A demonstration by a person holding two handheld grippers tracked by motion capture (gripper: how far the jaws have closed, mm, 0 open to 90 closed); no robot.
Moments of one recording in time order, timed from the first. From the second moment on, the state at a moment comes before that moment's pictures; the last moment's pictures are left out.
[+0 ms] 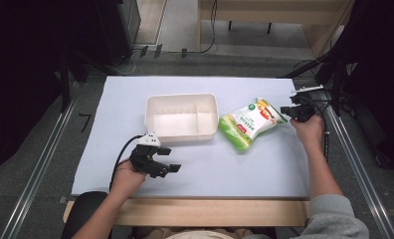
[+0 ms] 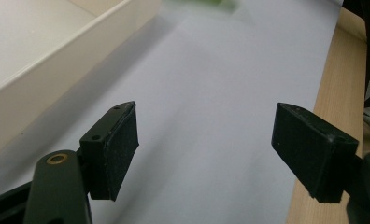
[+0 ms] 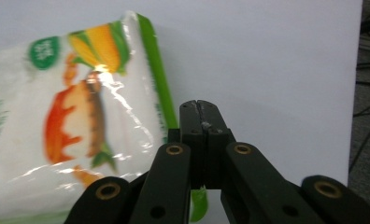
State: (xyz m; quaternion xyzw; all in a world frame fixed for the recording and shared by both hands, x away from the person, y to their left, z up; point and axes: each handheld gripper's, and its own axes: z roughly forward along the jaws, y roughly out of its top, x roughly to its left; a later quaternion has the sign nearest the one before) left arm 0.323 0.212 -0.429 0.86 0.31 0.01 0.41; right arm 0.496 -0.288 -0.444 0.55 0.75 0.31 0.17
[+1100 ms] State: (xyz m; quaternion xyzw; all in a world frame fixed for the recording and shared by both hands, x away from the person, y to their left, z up) left arm 0.322 0.215 -0.426 0.85 0.31 0.02 0.42; right arm 0.435 -0.269 -0.460 0.50 0.80 0.29 0.13
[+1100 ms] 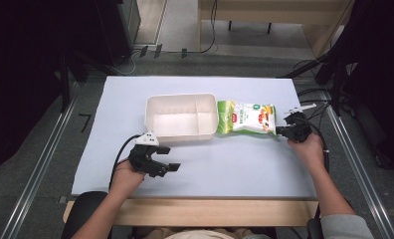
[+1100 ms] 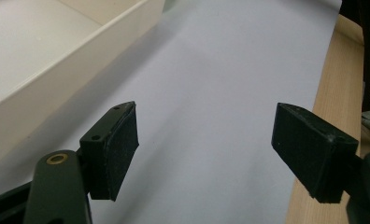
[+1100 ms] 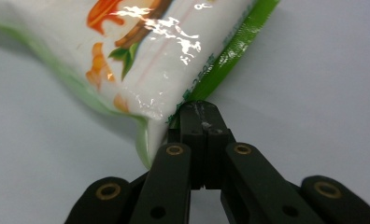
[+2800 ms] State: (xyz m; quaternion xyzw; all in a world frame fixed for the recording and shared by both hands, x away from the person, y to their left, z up) left arm 0.322 0.216 -0.427 0.85 0.31 0.02 0.42; right arm 0.494 -0.262 -0.455 0.53 0.78 0.29 0.13
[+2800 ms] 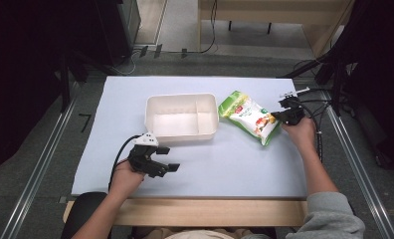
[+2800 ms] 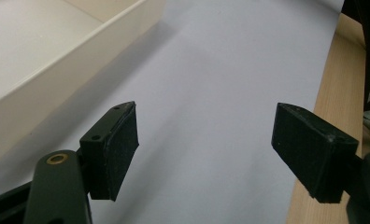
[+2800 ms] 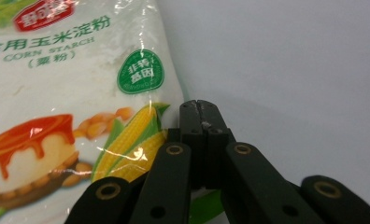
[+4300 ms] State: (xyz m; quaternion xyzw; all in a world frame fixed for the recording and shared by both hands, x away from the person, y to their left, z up) left arm 0.325 0.210 -0.428 0.86 0.30 0.02 0.41; right arm 0.456 -0.246 -0.411 0.53 0.77 0.33 0.13
